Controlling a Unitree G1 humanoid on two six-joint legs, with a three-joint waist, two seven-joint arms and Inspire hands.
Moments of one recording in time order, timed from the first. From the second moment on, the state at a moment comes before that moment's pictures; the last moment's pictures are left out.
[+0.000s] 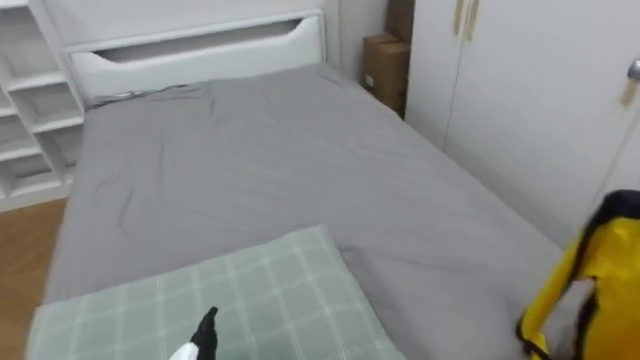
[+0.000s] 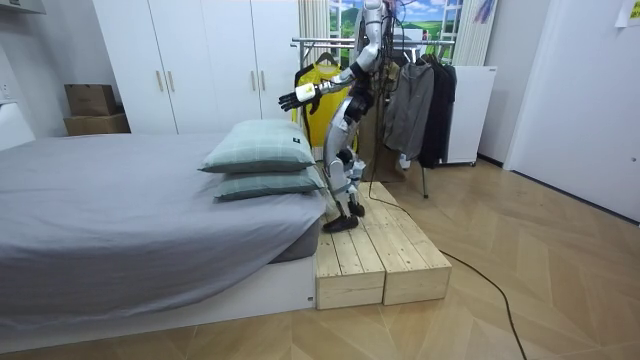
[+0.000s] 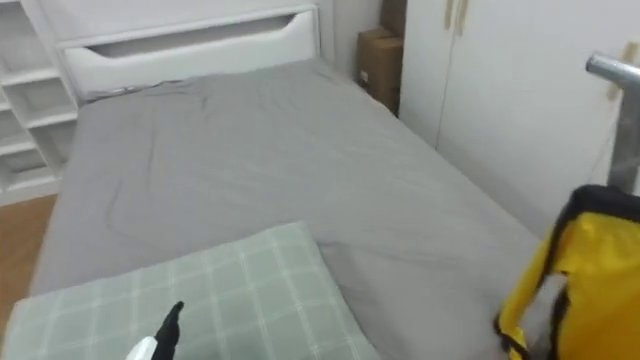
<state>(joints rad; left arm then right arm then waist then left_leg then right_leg) 0.16 0.20 -0.15 0.57 0.47 -0.21 0.36 -0.06 -0.27 0.14 1.31 -0.02 -0.08 0.06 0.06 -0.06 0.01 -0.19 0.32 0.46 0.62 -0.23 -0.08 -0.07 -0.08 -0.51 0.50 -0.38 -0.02</state>
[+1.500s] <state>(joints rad) 0.01 0.22 -0.14 0.75 0.41 -0.22 0.46 0.00 -0.22 0.17 1.30 0.05 -0.07 -0.07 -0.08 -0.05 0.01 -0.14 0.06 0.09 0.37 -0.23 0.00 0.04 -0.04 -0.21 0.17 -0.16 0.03</state>
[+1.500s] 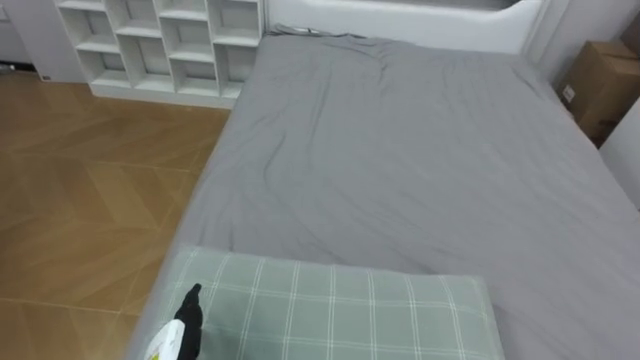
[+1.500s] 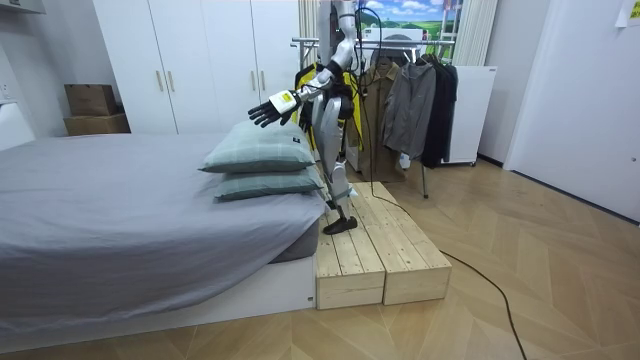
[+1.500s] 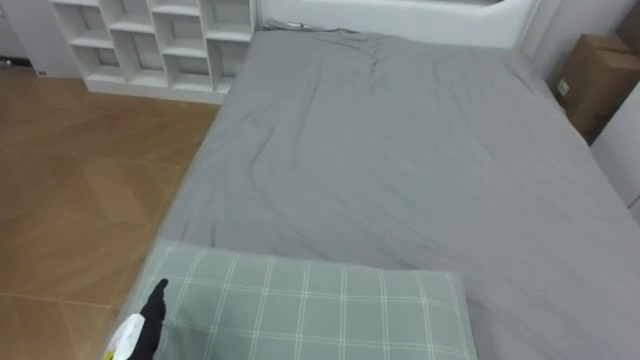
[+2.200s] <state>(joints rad) 0.23 0.26 0.22 1.10 -0.06 -0.20 0.63 0.11 -0.27 0.00 1.36 0.07 -0.03 -0.06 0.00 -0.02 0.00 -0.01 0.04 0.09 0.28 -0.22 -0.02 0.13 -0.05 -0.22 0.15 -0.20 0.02</state>
